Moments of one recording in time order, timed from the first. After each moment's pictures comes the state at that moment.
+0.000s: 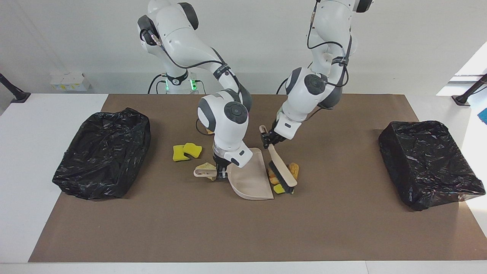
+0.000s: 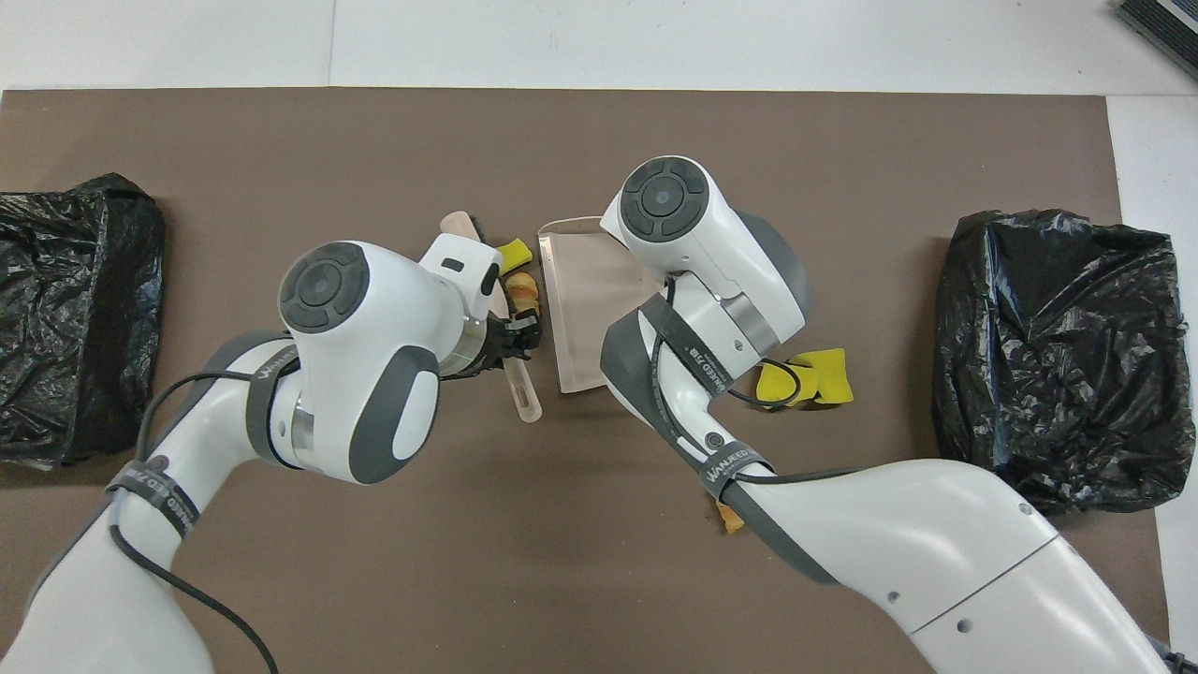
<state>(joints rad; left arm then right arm) -0.45 0.22 -0.02 -1.94 -0.31 2.23 -0.63 0.34 0.62 0.17 -1.39 -0.39 1.89 -1.05</state>
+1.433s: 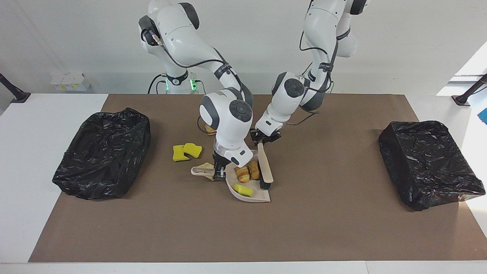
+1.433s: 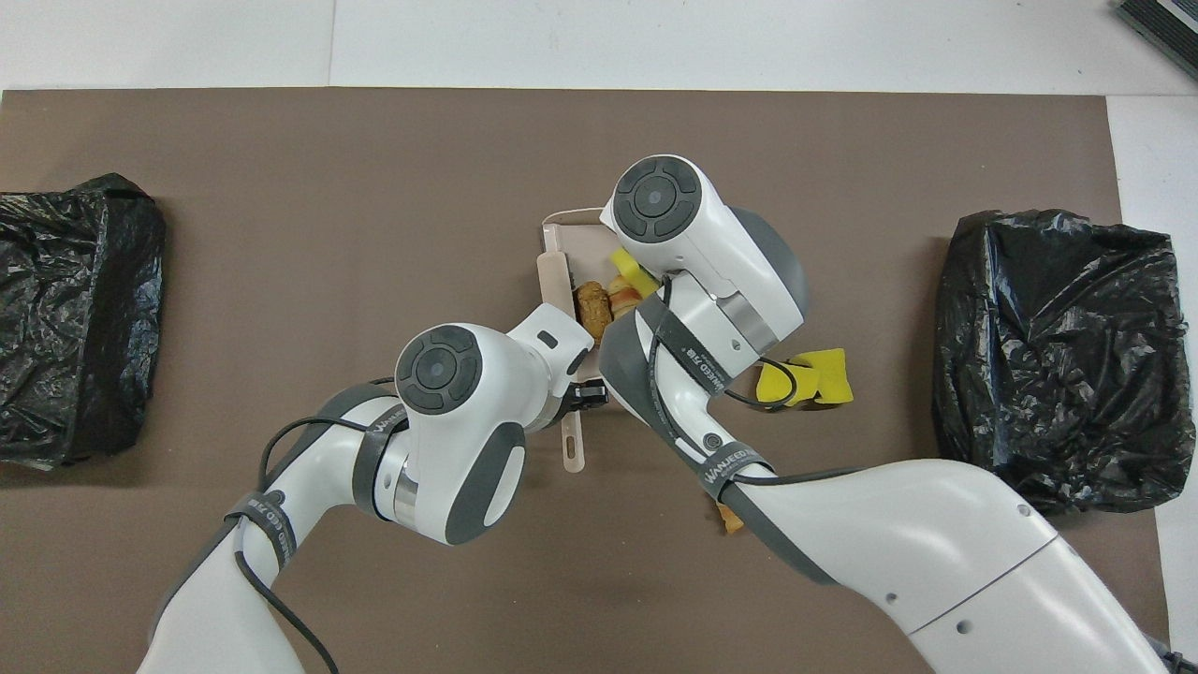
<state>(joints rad) -0.62 0.26 -0.06 -2.03 -0.34 2.42 -0.44 0.34 0.62 0.17 -1.37 -0.41 1.90 -1.03</state>
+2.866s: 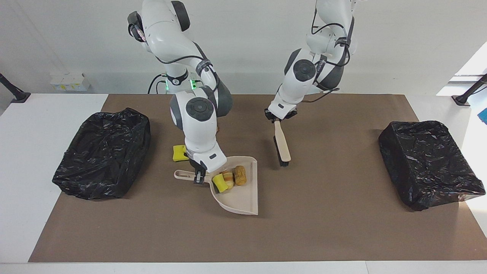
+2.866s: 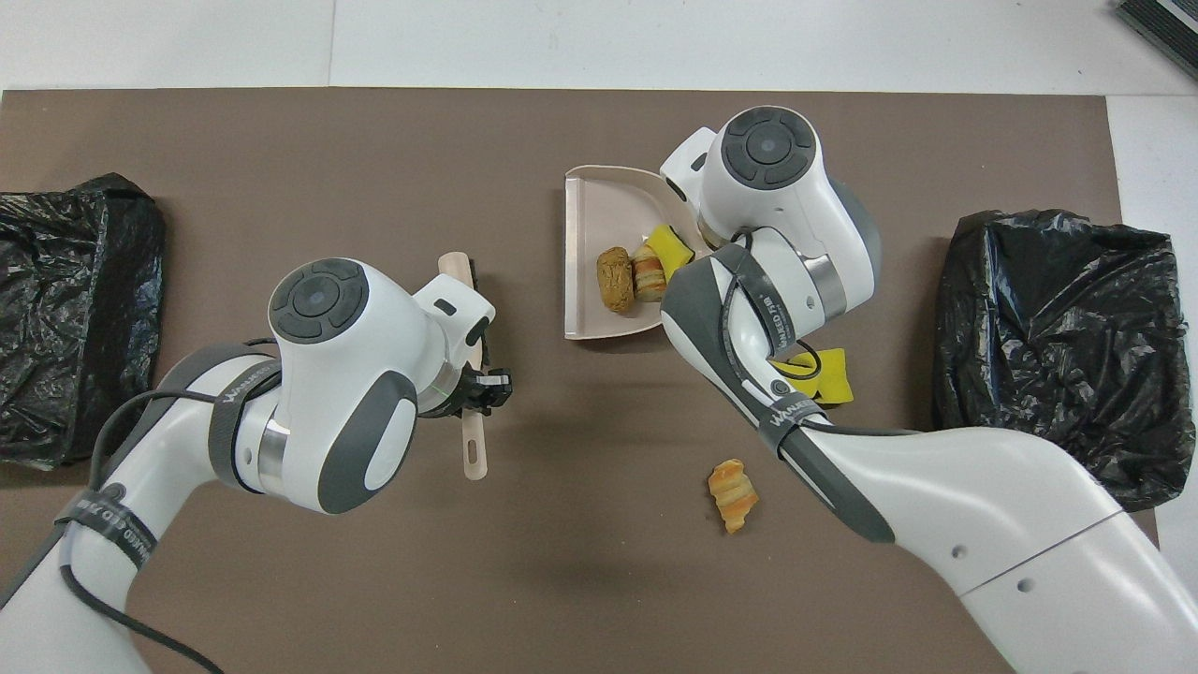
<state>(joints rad) -0.69 0.00 0.00 -2.18 -0.23 2.04 -0.61 0.18 0.52 0.17 -1.37 -0.26 1.88 -1.07</state>
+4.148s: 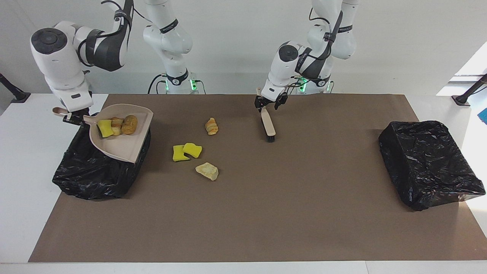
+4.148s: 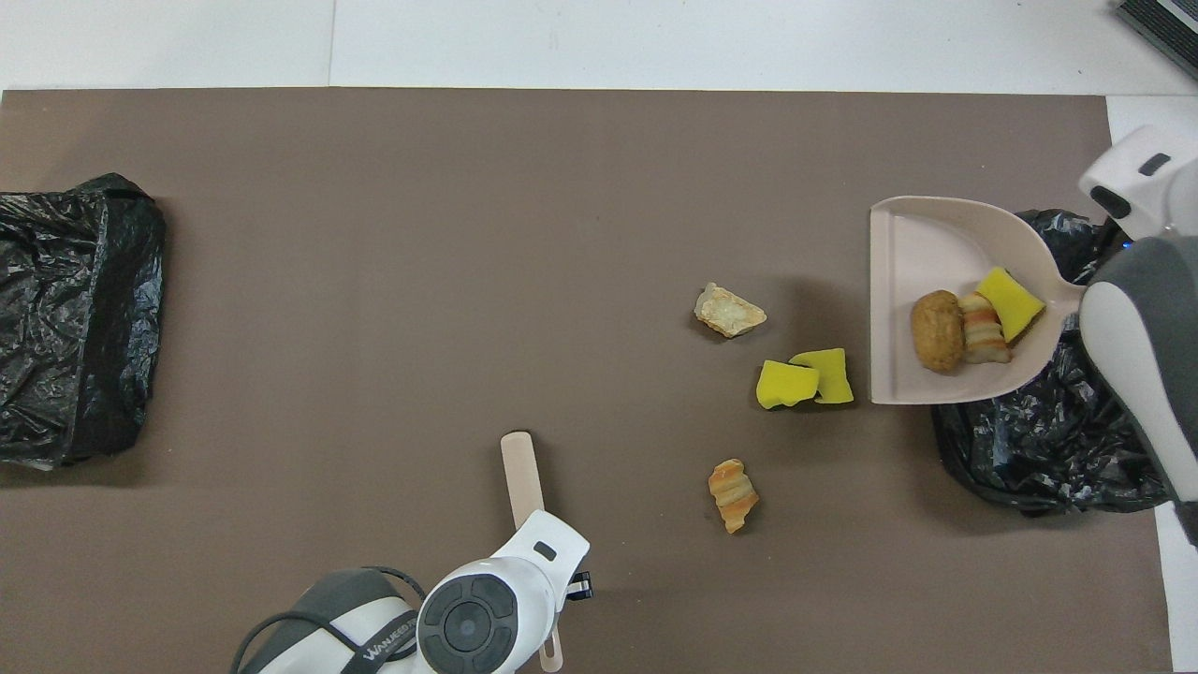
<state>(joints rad) -0.75 -0.14 0.02 -2.45 -0.22 2.31 -0.74 -0.44 -0.03 0.16 -1.92 -0.36 1.89 -1.61</state>
